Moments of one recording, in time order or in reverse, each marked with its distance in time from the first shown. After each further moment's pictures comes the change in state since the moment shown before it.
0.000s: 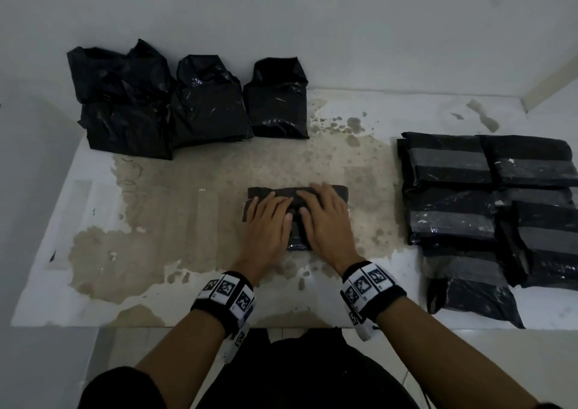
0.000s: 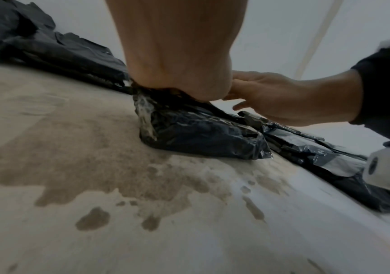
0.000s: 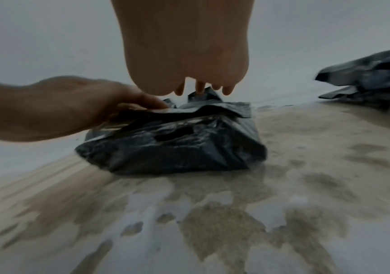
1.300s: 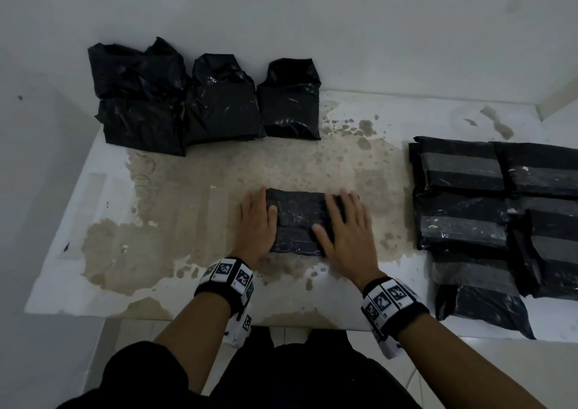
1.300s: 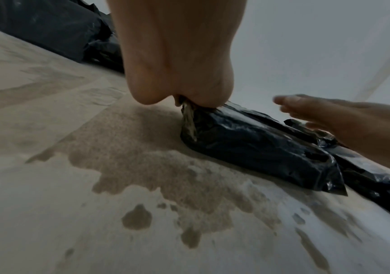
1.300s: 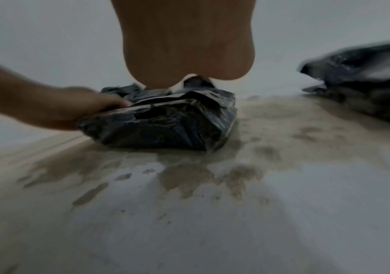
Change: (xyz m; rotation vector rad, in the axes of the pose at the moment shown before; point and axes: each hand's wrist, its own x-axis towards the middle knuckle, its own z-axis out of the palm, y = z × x) left_hand 0.007 -0.035 -0.003 -0.216 -0.118 -0.405; right_hand -0.029 0.017 -0.004 -0.170 -0.061 0.048
